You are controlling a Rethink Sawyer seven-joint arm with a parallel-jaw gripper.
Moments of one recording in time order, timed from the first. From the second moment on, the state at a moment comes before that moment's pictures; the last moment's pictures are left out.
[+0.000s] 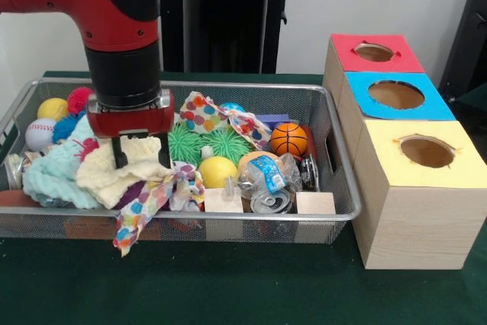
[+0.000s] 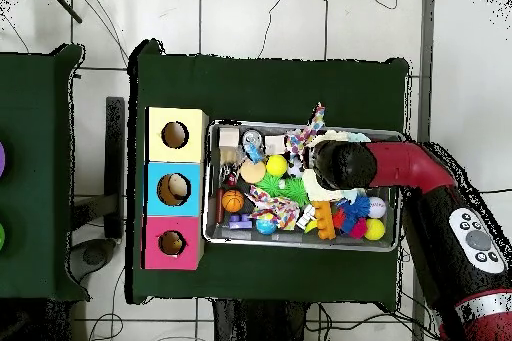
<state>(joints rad) -0.81 -0.49 0.57 1.49 -0.69 0.71 1.65</state>
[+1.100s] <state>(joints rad) -0.44 -0.55 0.32 1.80 -0.66 0.38 1.81</state>
